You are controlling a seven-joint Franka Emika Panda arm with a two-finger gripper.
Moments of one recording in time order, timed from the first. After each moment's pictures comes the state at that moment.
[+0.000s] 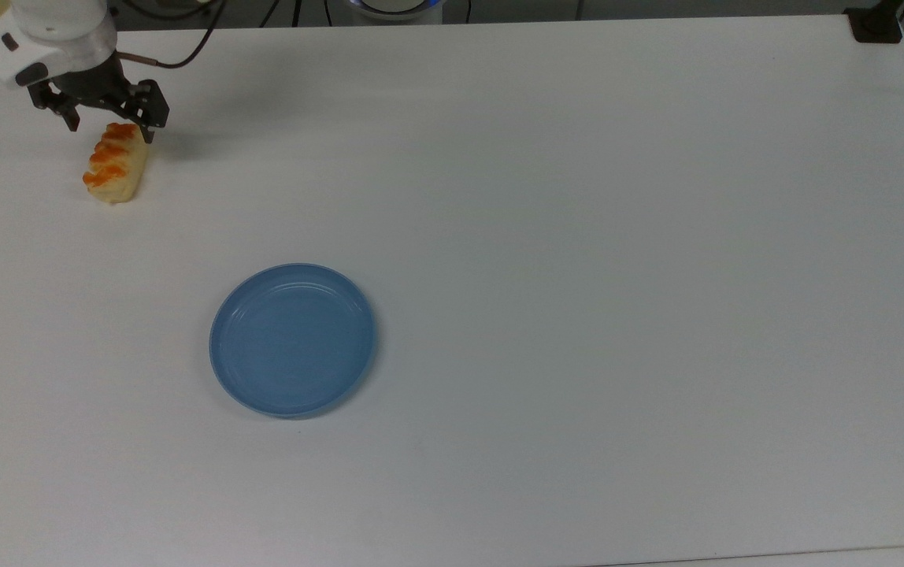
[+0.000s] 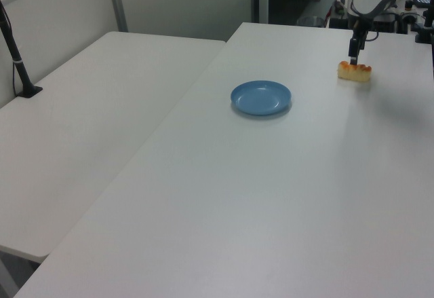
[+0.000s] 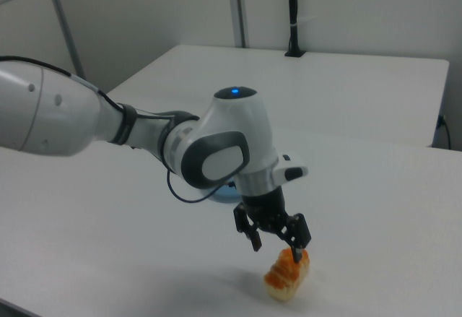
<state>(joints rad) 0.00 0.20 -0.53 -2.03 -0.09 2.27 -0.42</state>
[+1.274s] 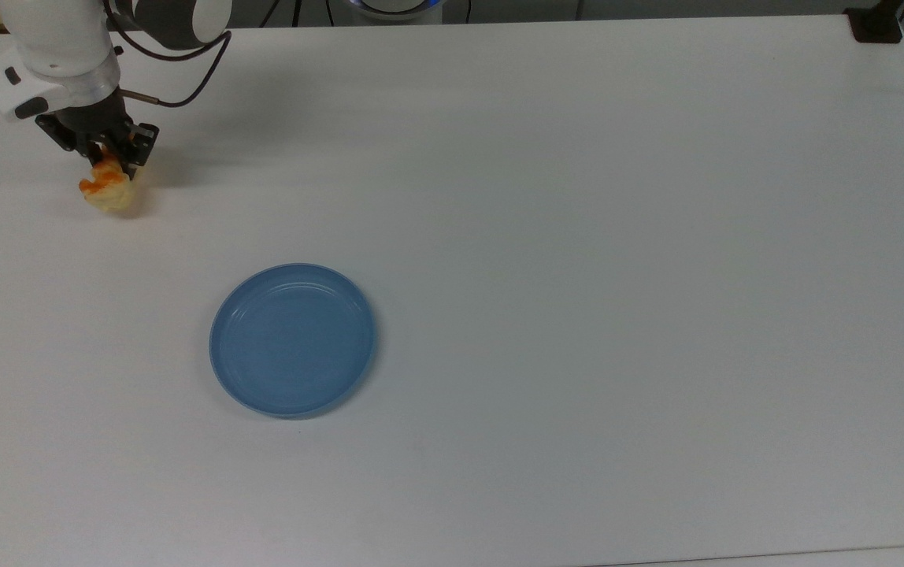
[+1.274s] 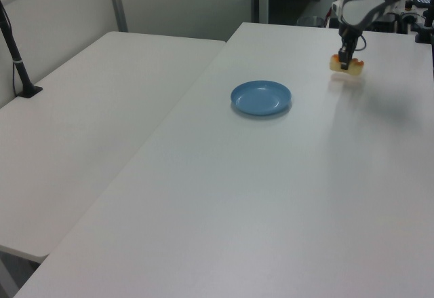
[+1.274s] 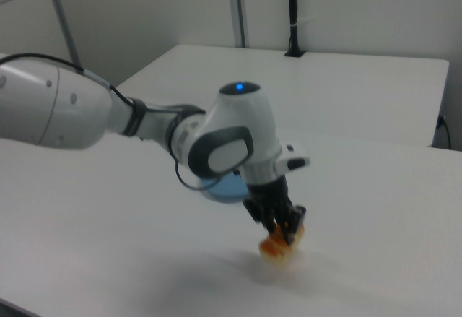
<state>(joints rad) 0.01 0.29 -0.52 -1.96 0.01 2.32 -0.39</state>
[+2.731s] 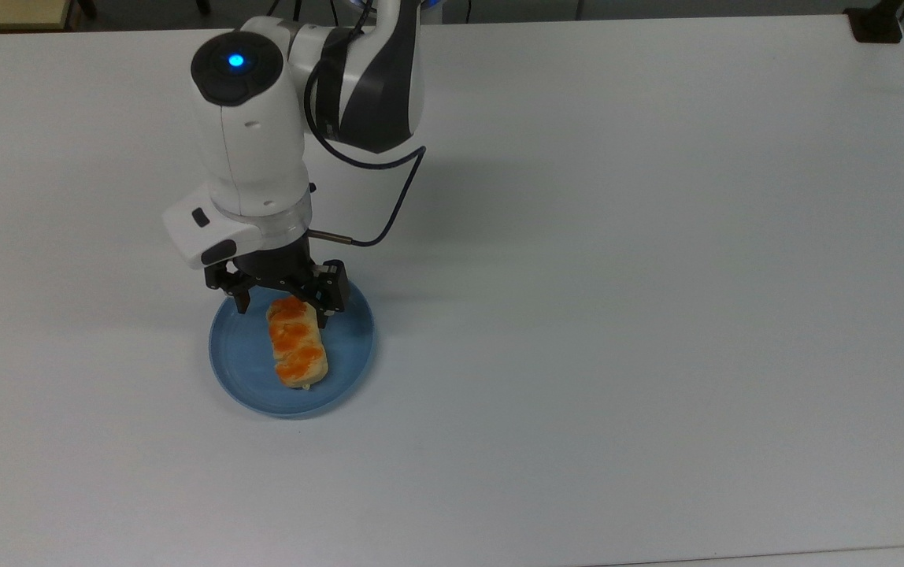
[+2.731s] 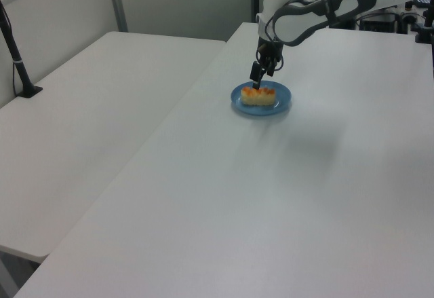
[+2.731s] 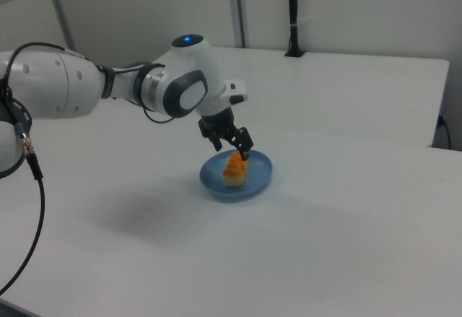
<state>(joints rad) 0.20 0.56 -0.36 -1.51 0.18 2.27 -0.03</state>
